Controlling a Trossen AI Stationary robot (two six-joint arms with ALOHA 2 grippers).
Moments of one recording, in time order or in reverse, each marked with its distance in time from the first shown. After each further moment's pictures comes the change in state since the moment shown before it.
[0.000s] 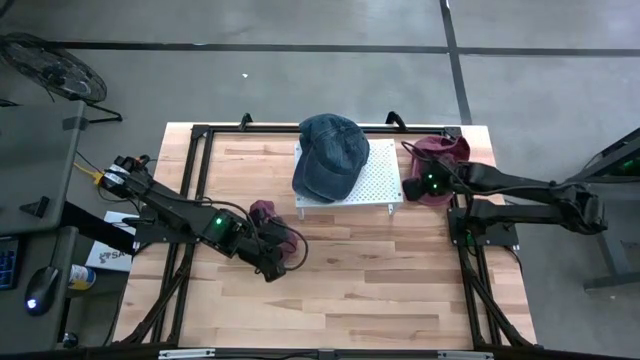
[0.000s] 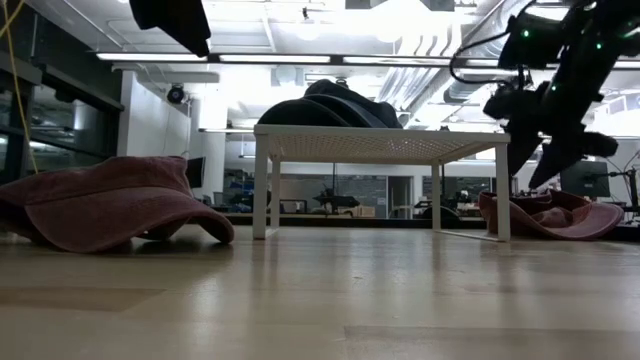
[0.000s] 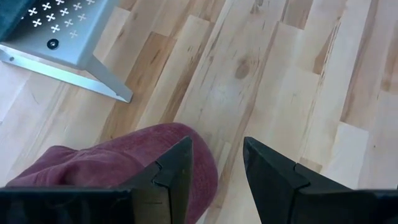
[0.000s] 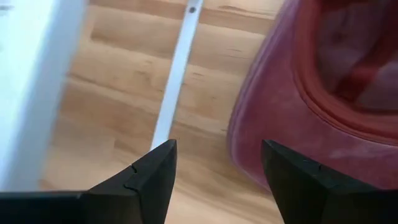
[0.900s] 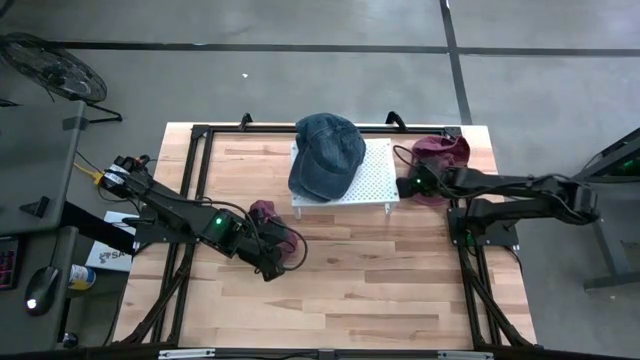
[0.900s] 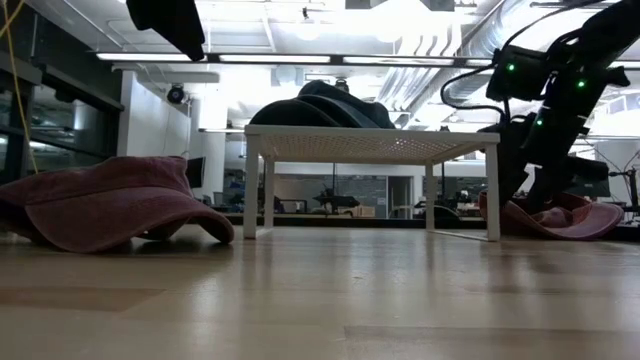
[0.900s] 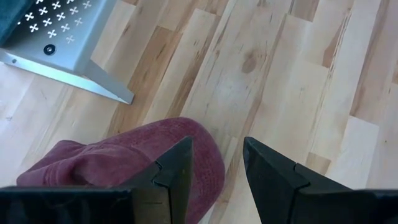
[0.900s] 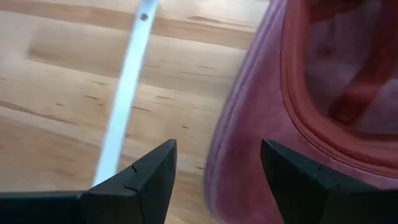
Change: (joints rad) left arm 0.000 0.000 0.000 -0.030 -0.003 0.000; right arm 0.000 0.172 -0.105 0.233 0.148 0.016
